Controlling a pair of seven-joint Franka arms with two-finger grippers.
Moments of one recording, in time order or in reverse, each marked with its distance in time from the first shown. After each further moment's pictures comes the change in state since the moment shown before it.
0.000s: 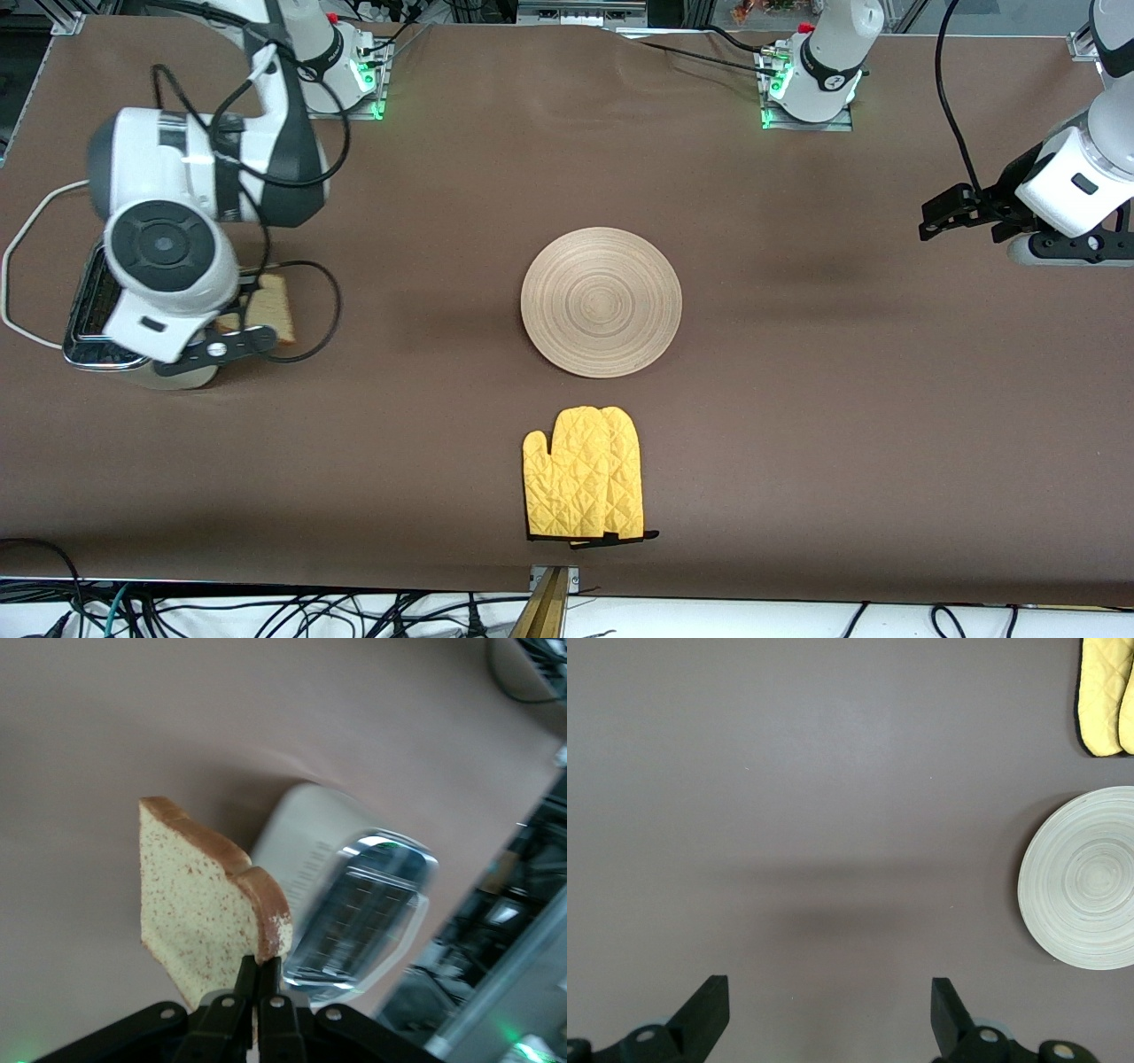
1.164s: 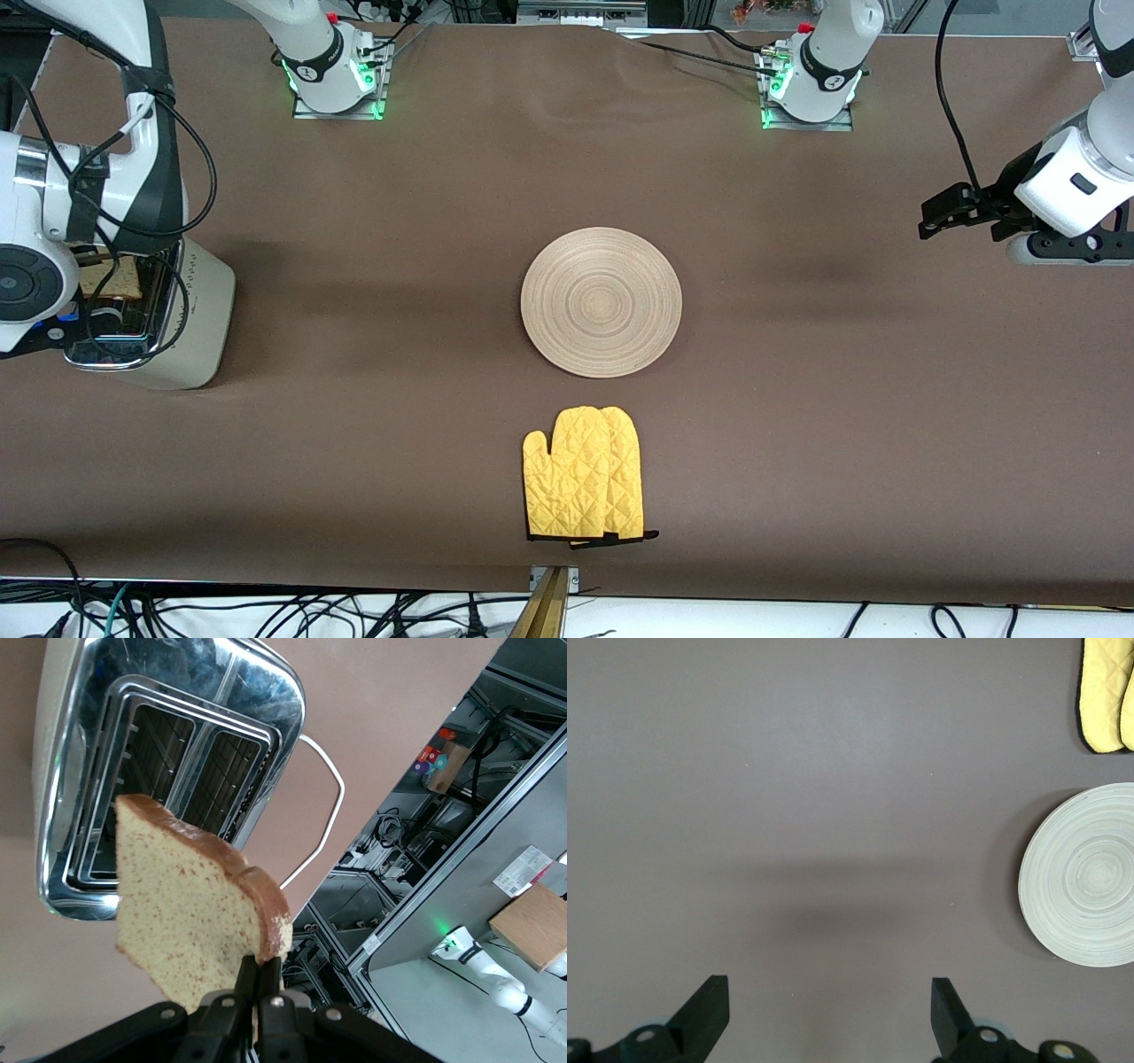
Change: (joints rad) left arm 0.000 0.000 0.000 0.000 0.000 -0.007 0.000; right arm -0.242 -0.095 0.068 -0.230 -0.274 0.059 -0.057
